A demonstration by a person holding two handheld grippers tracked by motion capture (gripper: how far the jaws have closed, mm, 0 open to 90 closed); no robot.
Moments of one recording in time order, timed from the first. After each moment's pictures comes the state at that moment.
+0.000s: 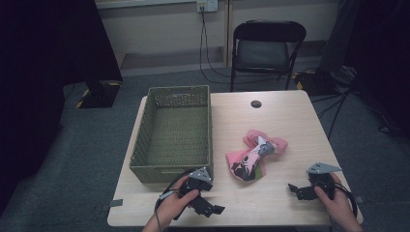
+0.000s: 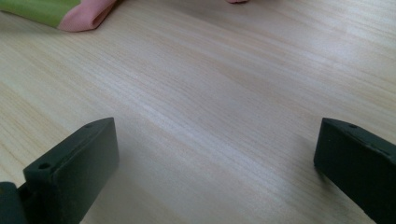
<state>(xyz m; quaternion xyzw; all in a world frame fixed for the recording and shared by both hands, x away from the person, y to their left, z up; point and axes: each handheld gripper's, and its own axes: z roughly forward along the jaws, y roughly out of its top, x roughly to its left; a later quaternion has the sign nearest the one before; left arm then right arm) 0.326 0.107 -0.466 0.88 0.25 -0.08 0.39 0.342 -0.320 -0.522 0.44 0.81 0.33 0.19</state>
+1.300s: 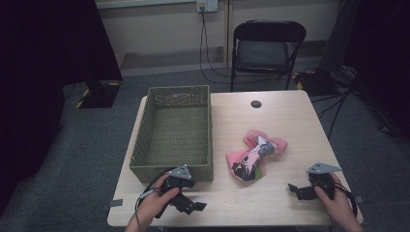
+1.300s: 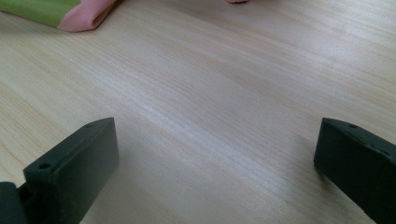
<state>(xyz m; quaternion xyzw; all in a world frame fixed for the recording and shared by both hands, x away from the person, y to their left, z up) 0.329 0.161 -0.459 0.88 0.26 -0.06 0.40 0.342 -0.320 -0.522 0.44 0.81 0.33 0.19</state>
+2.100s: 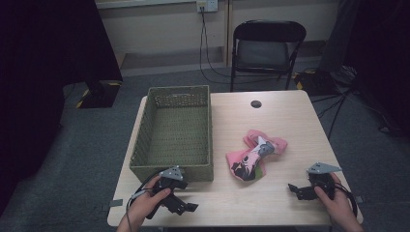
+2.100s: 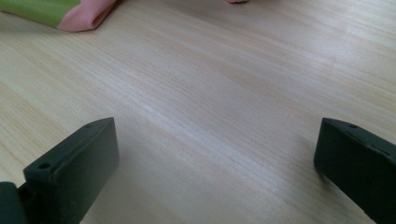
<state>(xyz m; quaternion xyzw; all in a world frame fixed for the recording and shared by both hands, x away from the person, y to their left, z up) 0.329 0.182 -0.464 0.88 0.26 -0.07 0.39 0.342 -0.320 -0.522 0.44 0.81 0.33 0.19</state>
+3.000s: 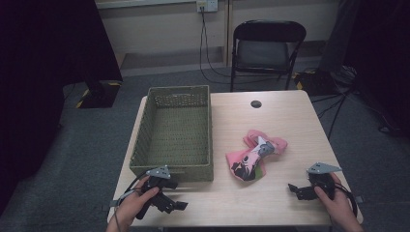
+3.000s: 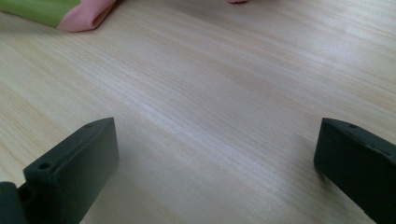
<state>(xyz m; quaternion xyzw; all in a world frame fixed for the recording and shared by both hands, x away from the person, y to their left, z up) 0.331 0.215 -0.468 0.87 0.28 -0.08 0.40 0.342 -0.320 -0.522 0.44 0.81 0.33 0.19</state>
